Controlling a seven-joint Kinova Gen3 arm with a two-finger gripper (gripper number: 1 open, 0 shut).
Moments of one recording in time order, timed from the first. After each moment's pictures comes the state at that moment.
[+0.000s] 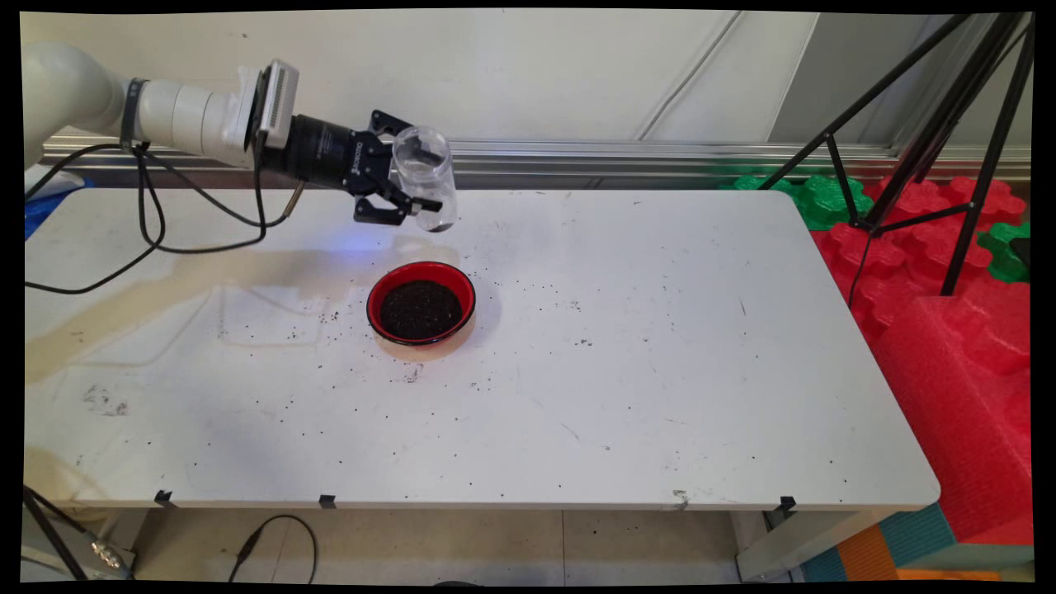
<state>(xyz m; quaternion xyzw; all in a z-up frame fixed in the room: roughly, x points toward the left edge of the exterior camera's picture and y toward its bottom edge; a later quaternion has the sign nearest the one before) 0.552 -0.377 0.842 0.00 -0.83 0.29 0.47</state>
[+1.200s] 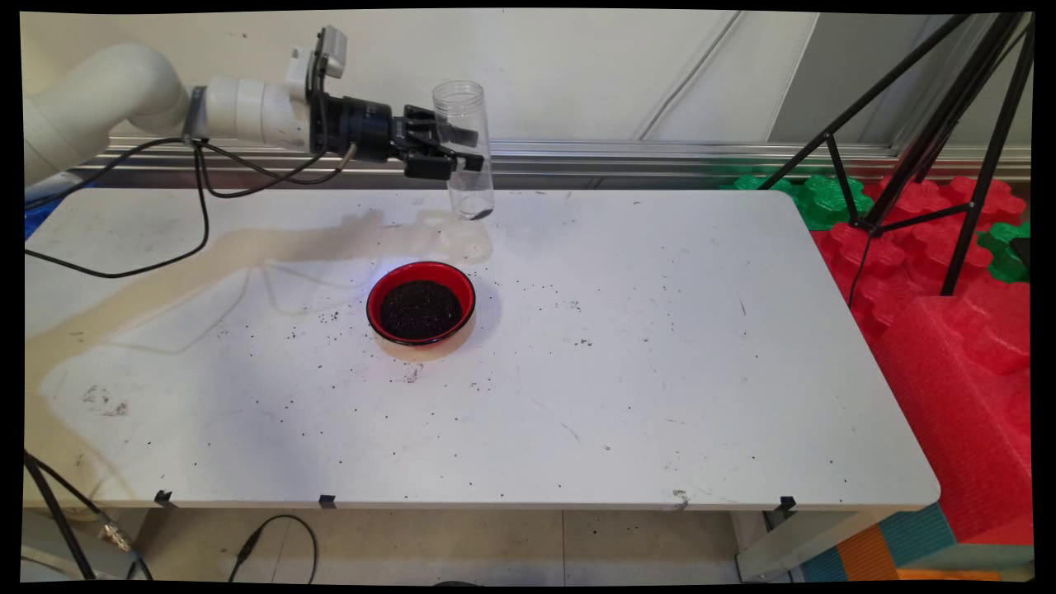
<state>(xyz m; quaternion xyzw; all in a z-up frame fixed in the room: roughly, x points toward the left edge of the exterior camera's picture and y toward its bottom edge) 0.541 -0.445 0.818 0.23 -0.77 0.18 0.56</state>
